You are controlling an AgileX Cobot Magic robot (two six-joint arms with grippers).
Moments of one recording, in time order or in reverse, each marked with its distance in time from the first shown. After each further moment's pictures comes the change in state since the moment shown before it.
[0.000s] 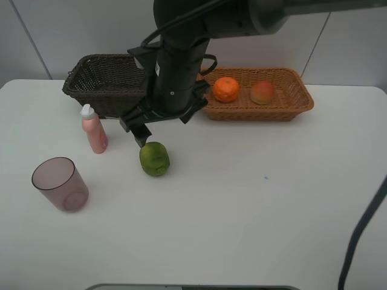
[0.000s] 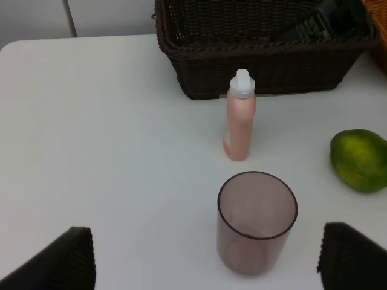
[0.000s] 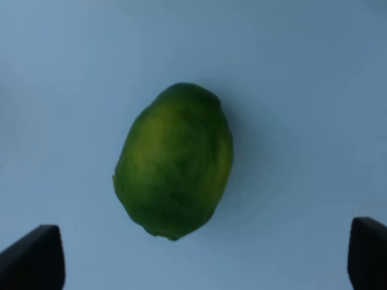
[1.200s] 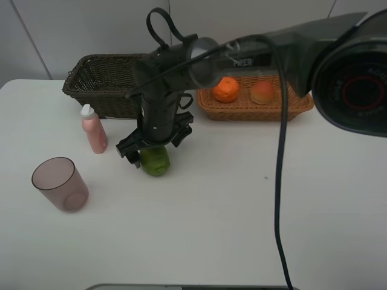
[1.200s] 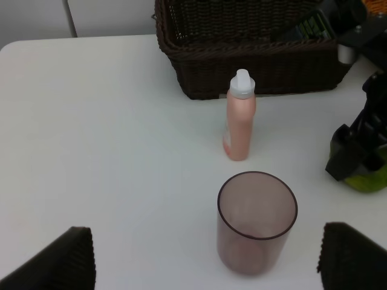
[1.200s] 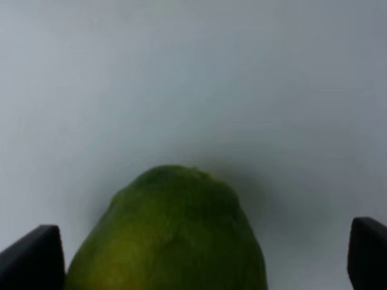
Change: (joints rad) left arm 0.000 0.000 0.000 0.000 0.000 0.000; right arm 0.006 0.297 -0.170 -0.043 -0.042 0.082
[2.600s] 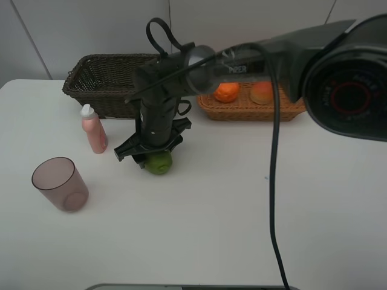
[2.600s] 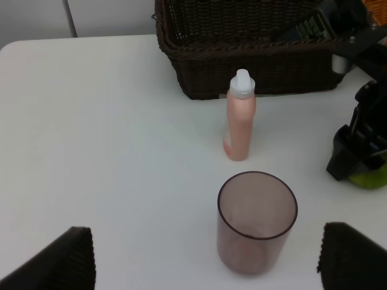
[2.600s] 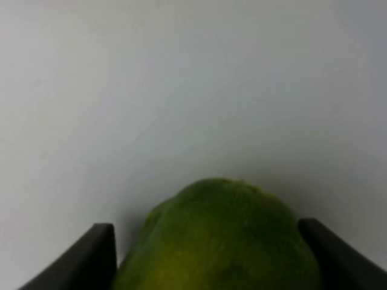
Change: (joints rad) left arm 0.000 0.000 0.000 0.000 0.000 0.000; right arm 0.000 0.027 0.000 0.034 -0.030 -0.002
